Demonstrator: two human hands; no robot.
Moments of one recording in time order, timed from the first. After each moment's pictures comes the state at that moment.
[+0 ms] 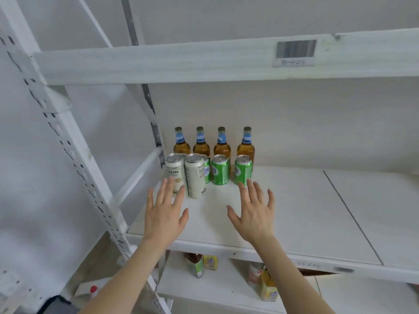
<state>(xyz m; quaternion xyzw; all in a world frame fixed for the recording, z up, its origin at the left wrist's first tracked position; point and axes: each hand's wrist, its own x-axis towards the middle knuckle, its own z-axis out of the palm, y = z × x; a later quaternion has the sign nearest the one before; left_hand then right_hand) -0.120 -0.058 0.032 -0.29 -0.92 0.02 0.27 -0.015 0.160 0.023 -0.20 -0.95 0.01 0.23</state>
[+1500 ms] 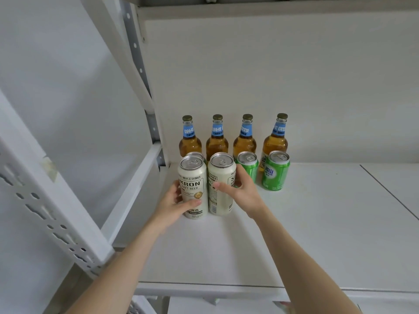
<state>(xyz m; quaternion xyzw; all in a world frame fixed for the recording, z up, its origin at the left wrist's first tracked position) -0.312 -0.049 -0.034 -0.24 -0.70 -0.64 -0.23 -0.208 0.141 -0.003 -0.13 -0.74 0.63 0.21</state>
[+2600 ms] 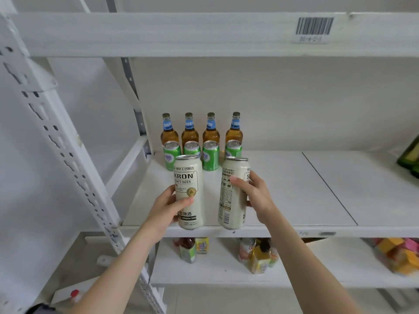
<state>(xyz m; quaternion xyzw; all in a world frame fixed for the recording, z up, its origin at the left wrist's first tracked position) -0.102 -0.078 0.045 -0.18 -0.67 -0.67 -0.28 0.009 0.133 0.067 -0.22 -0.64 0.71 0.19</state>
